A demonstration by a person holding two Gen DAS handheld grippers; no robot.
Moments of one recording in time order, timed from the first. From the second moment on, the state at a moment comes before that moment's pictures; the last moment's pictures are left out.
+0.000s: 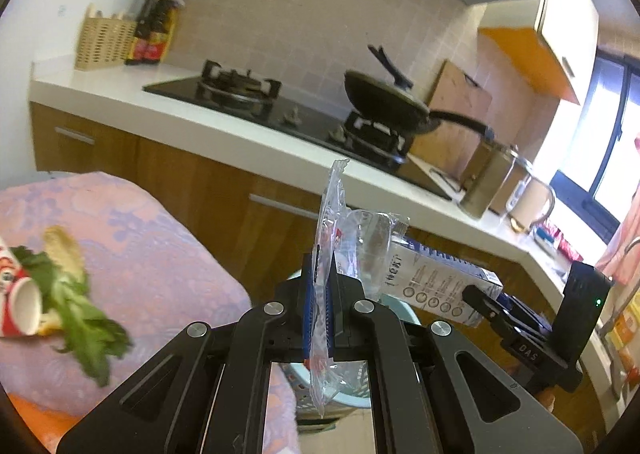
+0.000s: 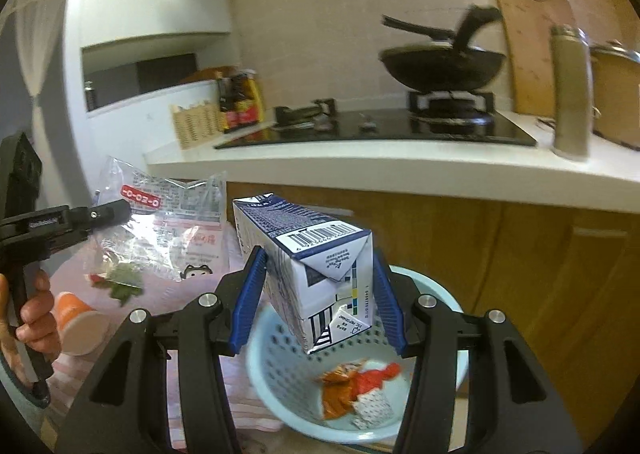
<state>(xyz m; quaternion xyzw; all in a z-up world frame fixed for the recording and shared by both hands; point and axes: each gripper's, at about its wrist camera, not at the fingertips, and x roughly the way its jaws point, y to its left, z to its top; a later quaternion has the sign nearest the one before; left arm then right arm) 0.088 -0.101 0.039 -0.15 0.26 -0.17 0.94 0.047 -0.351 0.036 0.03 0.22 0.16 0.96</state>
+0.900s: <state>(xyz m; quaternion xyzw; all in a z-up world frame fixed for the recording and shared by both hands) 0.146 -0.164 -0.004 -0.13 0.32 -0.17 0.92 0.106 -0.376 -0.047 0.06 0.37 0.07 0.93</state>
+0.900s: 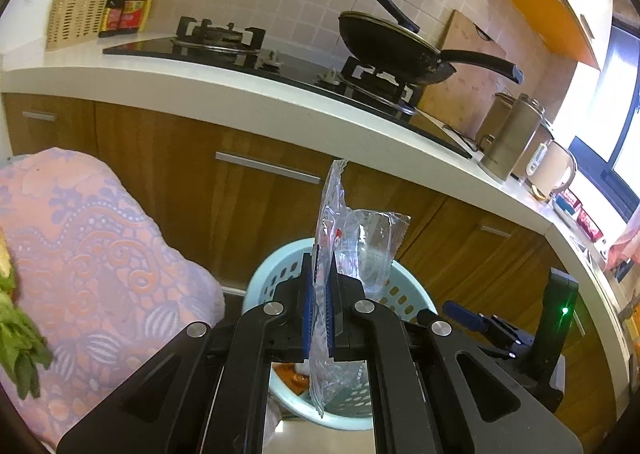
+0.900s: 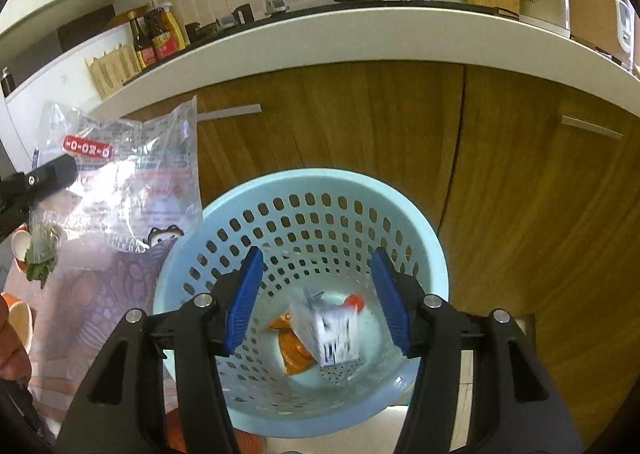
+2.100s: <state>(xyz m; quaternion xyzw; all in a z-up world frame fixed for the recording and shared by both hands) 0.032 -0.092 0.032 -0.10 0.29 -0.11 0.95 0.051 -0.286 0.029 0.02 0.28 0.16 0.95</state>
